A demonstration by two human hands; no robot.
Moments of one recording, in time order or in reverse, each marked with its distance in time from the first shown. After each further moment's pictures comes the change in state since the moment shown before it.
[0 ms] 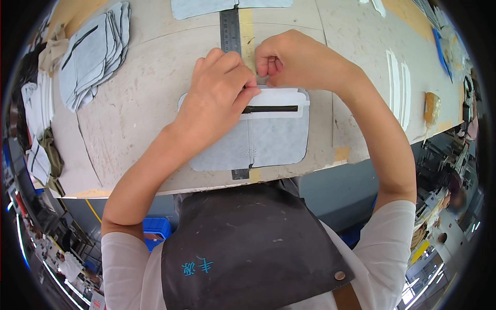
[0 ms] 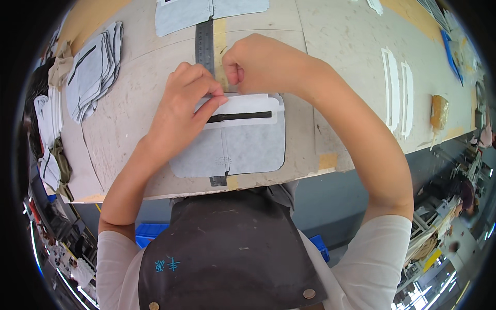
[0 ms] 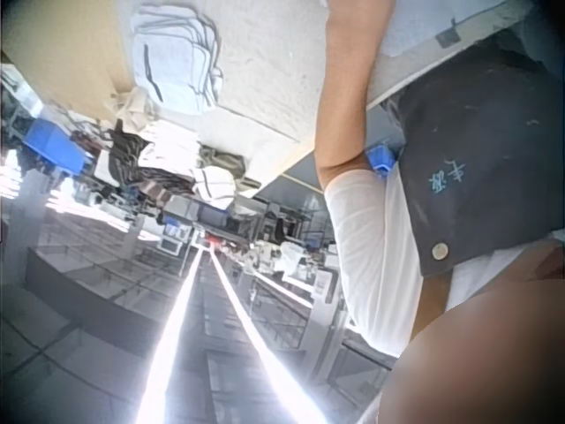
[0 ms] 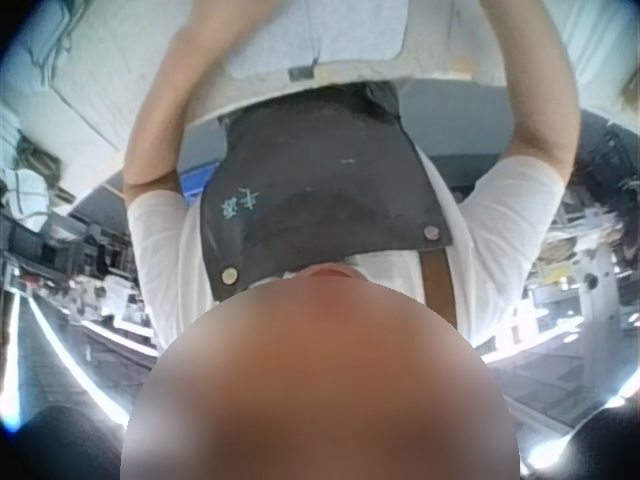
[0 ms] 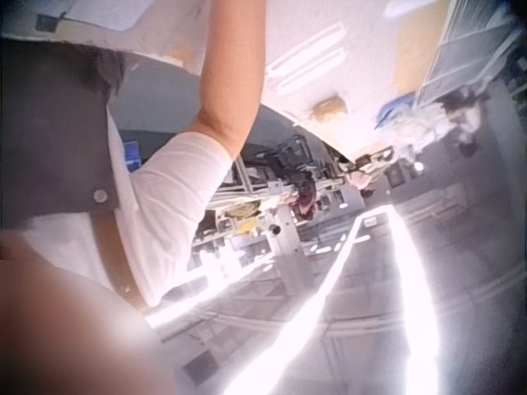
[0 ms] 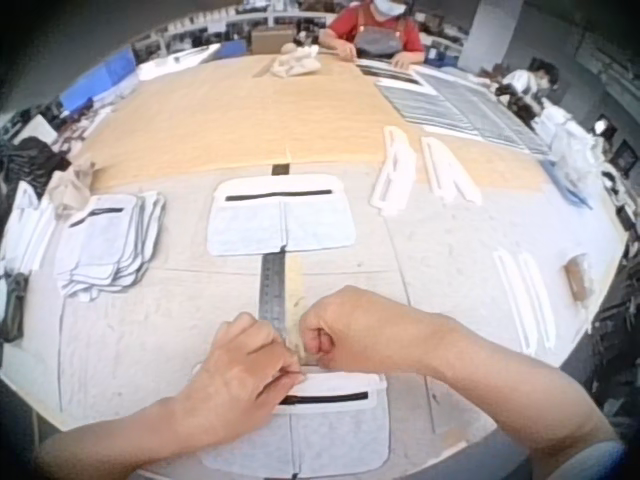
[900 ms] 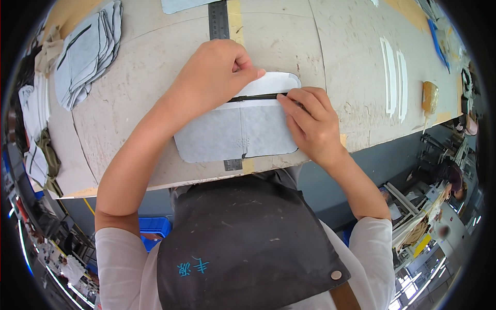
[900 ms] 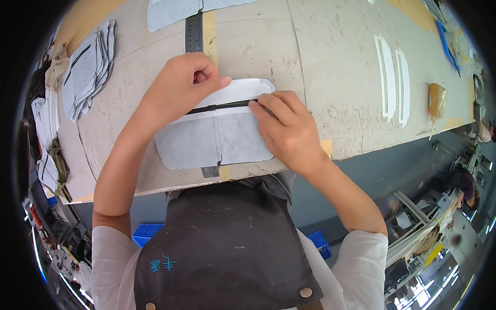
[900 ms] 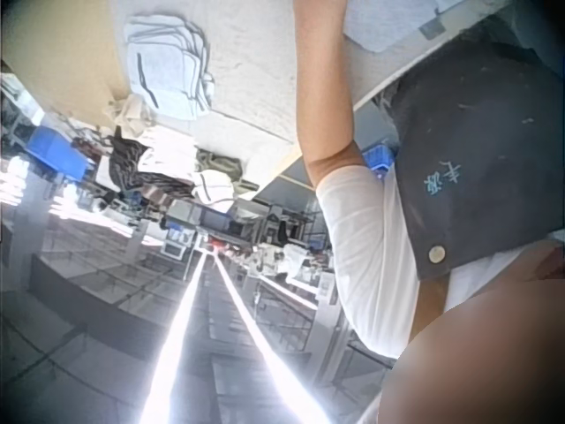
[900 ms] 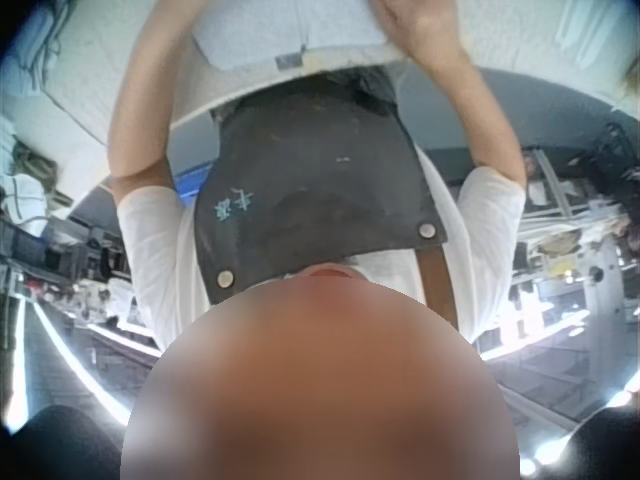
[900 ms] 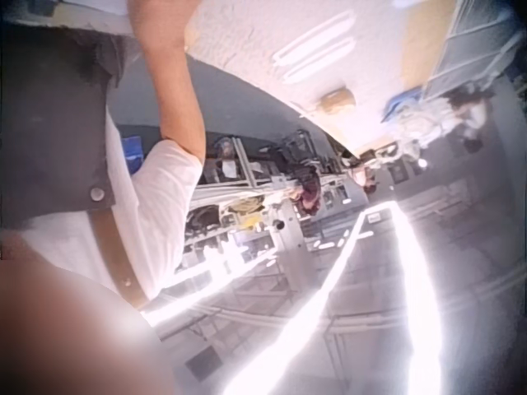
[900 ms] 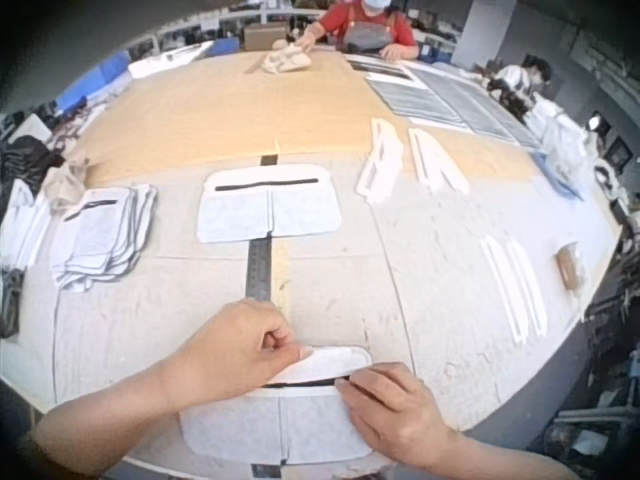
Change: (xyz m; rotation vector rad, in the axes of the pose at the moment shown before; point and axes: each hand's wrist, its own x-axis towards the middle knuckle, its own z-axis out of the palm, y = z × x) left_hand 0.027 0.004 -0.002 -0.237 -0.253 -0.351; right_hand -0.091 0.021 0.110 -0.351 0.841 -0.295
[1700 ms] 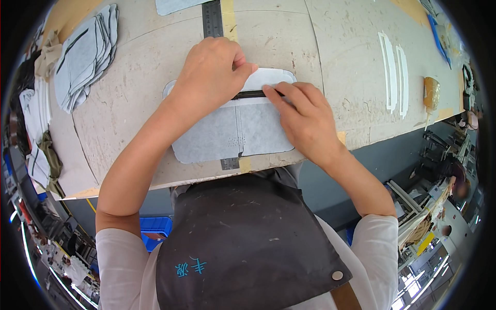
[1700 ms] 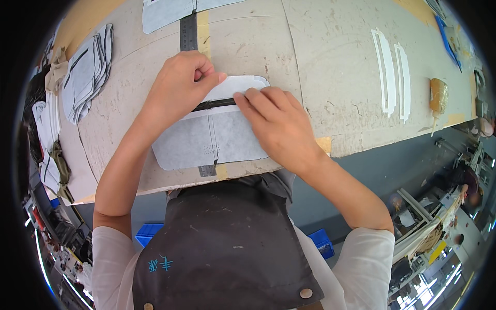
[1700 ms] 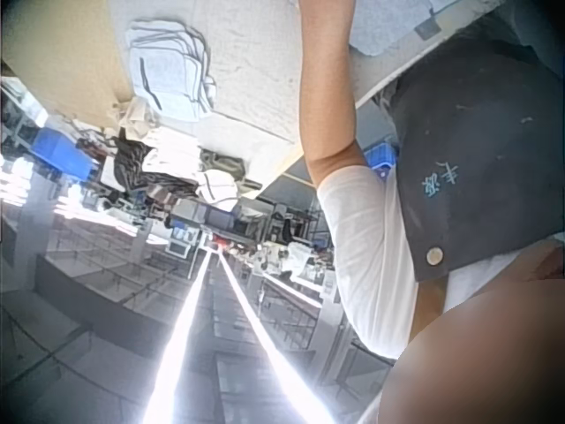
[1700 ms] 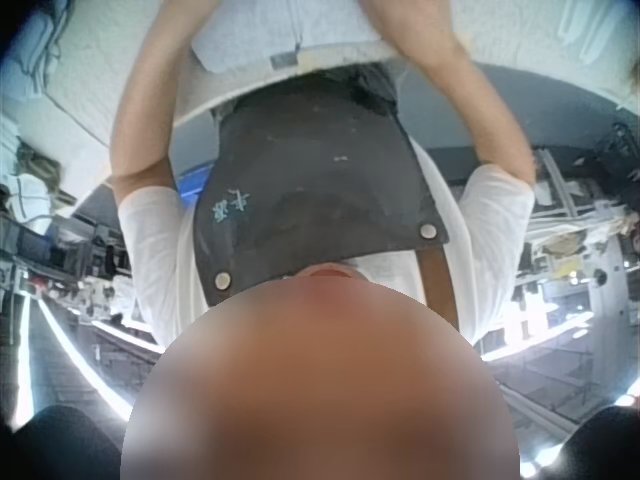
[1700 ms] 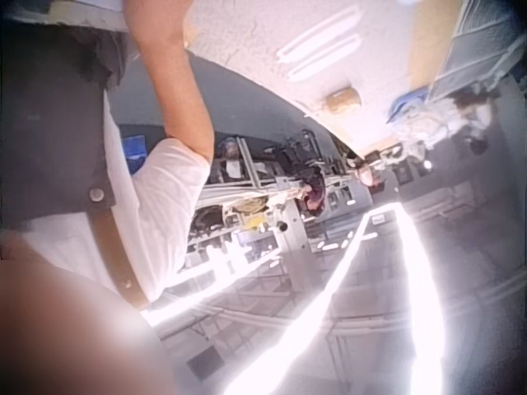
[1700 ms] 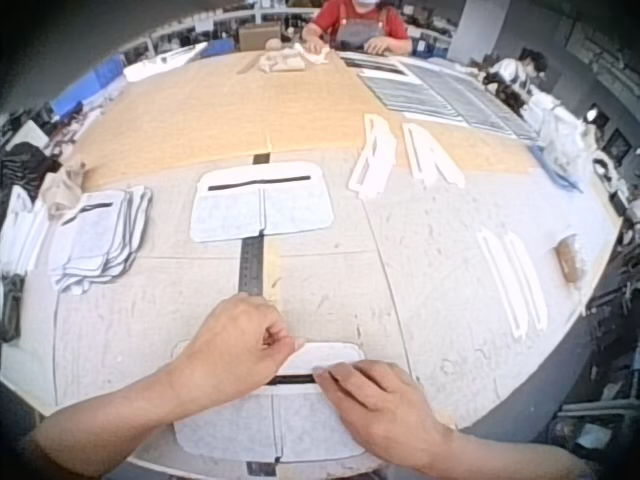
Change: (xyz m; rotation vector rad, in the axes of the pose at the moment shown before) left_hand 0.003 -0.004 0.012 0.201 0.133 0.075; right_hand 0.005 -0.007 -0.003 -0.085 -0.101 0.011
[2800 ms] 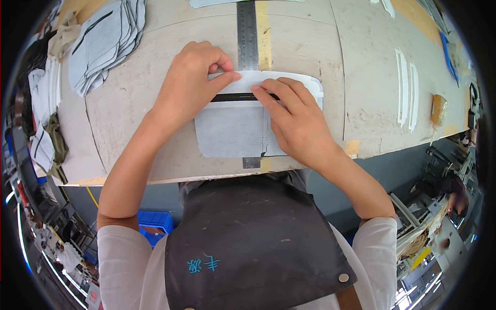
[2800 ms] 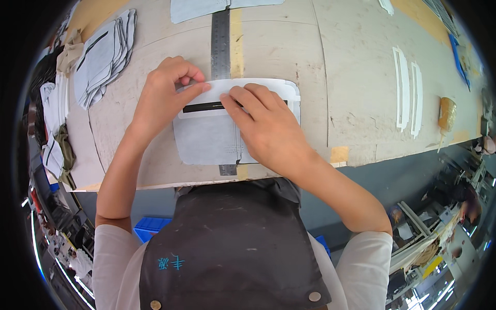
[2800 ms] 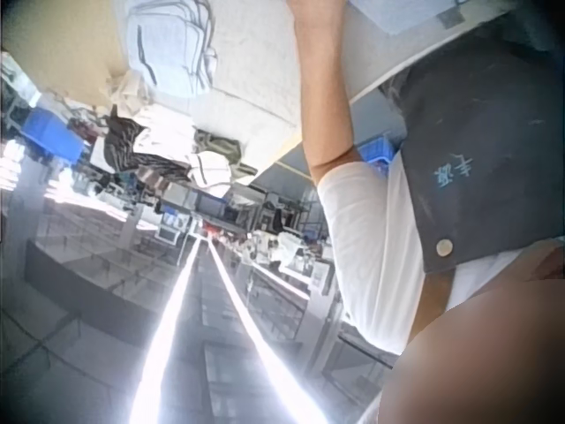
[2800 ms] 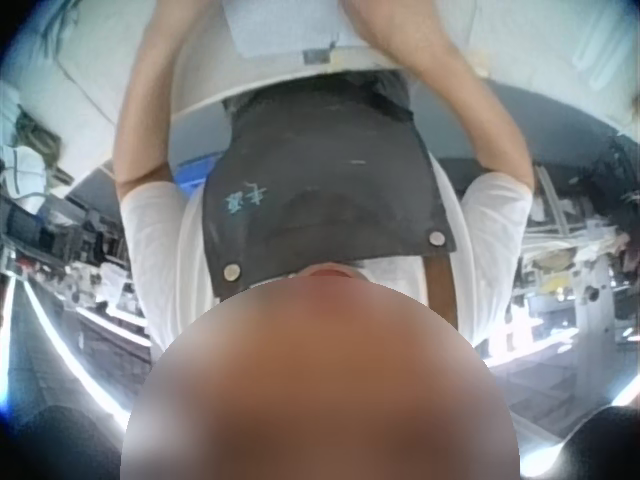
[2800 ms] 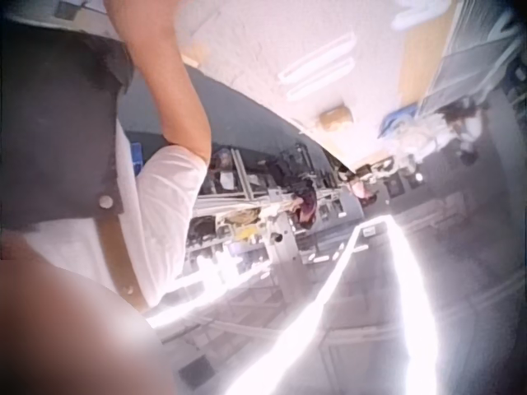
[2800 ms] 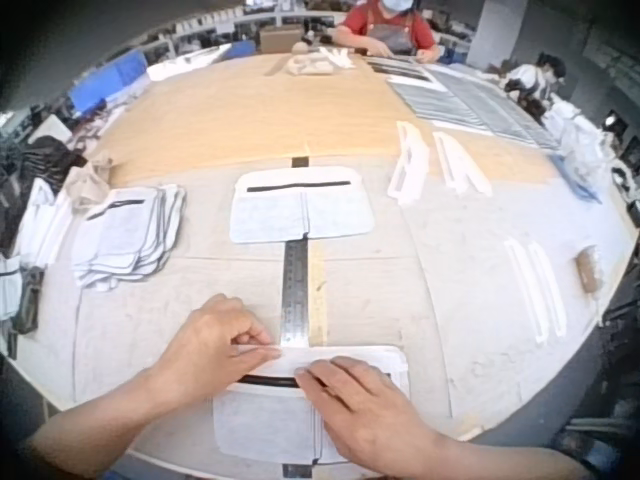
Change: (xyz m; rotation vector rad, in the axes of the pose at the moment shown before) left_hand -0.039 -0.033 -0.035 0.013 0.054 -0.060; right_hand 0.031 -0.026 0.018 0.186 -0.109 -0.042
